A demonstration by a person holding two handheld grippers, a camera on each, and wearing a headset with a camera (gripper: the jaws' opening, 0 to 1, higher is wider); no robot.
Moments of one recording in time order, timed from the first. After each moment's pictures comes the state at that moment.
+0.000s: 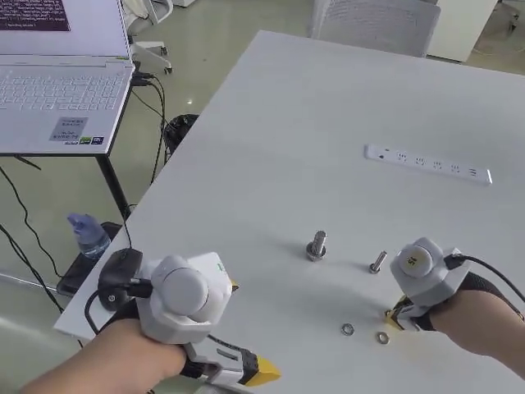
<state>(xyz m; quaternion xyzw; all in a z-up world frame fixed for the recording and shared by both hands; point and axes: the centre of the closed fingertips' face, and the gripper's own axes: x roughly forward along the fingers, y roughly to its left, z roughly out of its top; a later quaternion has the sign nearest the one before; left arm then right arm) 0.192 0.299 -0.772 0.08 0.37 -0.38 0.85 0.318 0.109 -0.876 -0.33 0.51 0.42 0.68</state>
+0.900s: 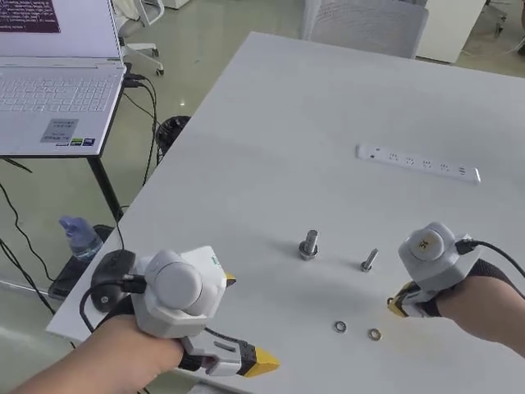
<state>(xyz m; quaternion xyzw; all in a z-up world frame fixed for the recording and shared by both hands) 0.200 0.295 -0.763 0.08 0.35 -0.38 0.85 0.333 0.098 -0.853 -0.31 0.50 0.42 0.69</state>
